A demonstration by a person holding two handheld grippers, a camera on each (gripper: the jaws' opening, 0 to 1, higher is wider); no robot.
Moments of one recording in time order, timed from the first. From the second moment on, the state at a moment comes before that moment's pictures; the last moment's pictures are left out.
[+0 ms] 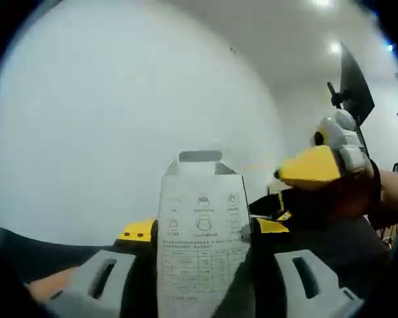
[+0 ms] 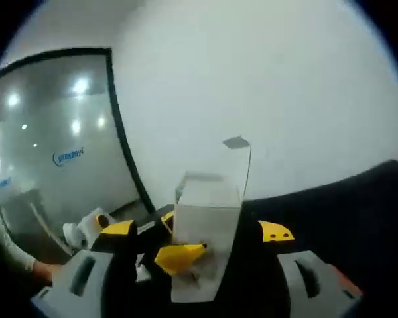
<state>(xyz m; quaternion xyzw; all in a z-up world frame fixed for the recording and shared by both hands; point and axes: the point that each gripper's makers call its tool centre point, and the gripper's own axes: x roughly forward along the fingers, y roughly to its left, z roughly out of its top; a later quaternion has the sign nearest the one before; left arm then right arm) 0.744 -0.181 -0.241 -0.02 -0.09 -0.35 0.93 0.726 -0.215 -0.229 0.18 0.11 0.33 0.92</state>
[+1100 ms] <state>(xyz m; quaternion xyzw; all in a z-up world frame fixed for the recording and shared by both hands) 0.737 -0.111 -0.247 -0.11 0.05 -0.46 0.88 0.737 -0.201 -0.204 0.06 0.05 0.40 0.91</state>
